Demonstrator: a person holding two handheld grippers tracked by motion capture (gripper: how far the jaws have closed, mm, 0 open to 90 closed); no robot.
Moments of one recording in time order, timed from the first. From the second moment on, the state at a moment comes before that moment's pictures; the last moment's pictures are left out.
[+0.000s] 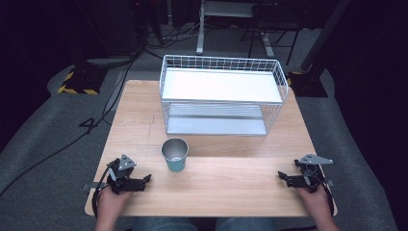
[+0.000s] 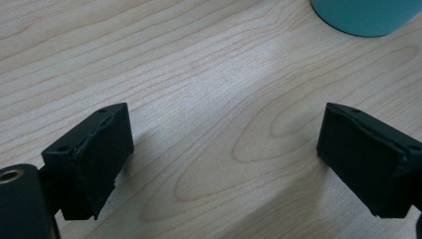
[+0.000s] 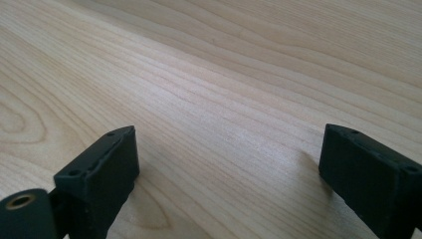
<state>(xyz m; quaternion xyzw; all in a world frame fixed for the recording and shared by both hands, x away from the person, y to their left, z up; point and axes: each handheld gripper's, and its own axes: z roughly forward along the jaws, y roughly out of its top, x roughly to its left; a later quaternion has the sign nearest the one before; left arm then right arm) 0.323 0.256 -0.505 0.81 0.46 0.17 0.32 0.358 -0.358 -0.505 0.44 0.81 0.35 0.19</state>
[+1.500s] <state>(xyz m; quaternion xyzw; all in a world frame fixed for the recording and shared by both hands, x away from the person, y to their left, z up) 0.319 0.202 -0.481 0.78 0.40 0.18 0.44 0.359 -0.356 -0.505 0.44 0.81 0.34 0.19</state>
